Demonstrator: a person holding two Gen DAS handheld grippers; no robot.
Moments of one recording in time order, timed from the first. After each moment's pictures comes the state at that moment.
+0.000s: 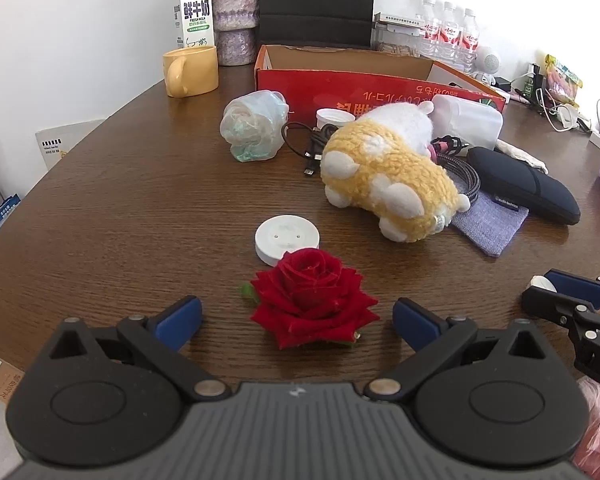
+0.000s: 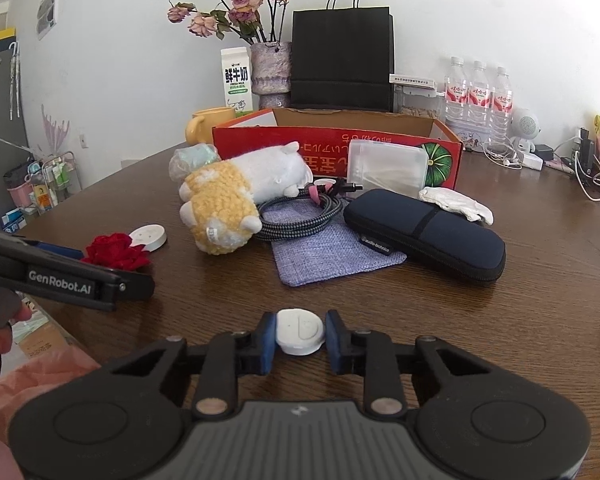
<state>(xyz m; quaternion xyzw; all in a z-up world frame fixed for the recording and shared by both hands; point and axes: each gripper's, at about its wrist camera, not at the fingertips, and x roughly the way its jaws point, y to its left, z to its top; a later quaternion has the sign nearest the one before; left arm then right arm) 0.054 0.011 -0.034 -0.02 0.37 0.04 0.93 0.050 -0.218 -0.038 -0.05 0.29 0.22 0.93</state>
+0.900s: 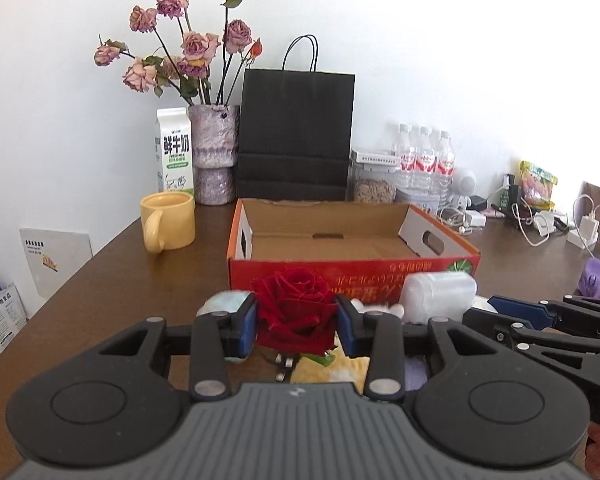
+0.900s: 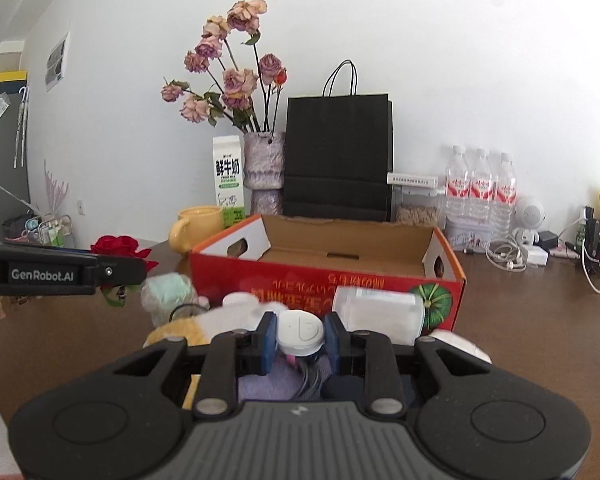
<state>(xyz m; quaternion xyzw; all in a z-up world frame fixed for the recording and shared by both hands) 0.107 0.004 0.048 -0.03 0.19 0.01 0.98 0.128 -0.205 0.021 -0.03 0.16 0.22 0.96</state>
